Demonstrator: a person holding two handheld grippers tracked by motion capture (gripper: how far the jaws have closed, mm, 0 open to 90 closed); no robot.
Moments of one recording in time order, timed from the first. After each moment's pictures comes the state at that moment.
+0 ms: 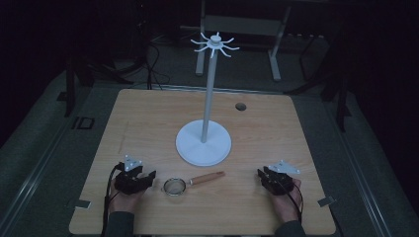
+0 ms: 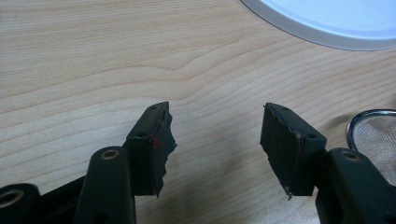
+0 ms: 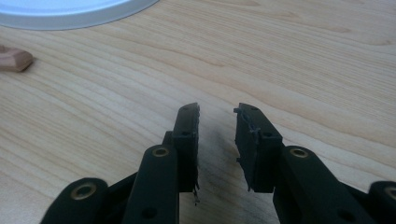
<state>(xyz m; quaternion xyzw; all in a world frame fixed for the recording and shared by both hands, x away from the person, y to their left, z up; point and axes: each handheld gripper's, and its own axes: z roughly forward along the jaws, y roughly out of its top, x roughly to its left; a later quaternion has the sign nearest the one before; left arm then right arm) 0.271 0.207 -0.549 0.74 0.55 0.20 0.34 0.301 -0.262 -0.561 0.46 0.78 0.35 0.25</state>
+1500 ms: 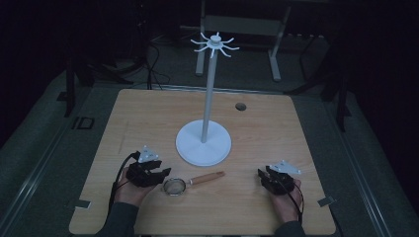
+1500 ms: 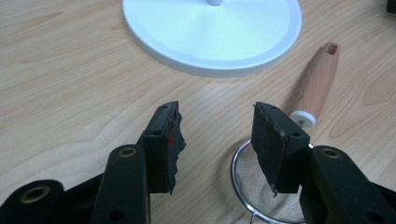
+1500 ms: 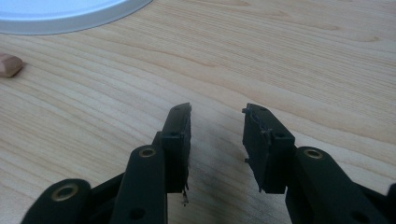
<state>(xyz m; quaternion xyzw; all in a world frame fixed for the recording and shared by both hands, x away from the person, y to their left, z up) 0.283 0.168 -0.499 0.81 0.43 0.15 0.35 0.301 -0.264 -0.561 0.48 0.77 0.35 0.25</state>
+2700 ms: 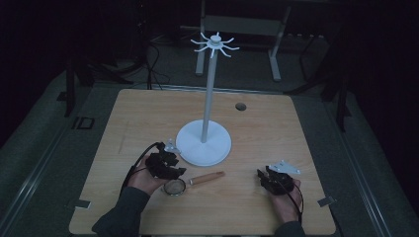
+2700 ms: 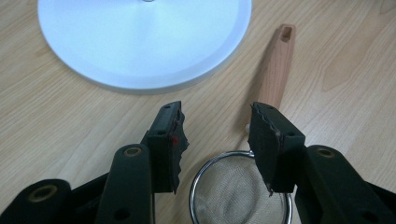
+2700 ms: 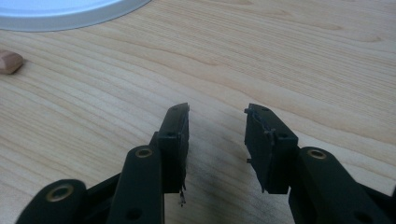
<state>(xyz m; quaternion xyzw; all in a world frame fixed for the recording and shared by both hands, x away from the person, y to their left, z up) 0.310 0.121 -0.479 0.88 0.36 0.09 0.29 0.301 -0.262 -0.561 0.47 0.77 0.35 0.25</state>
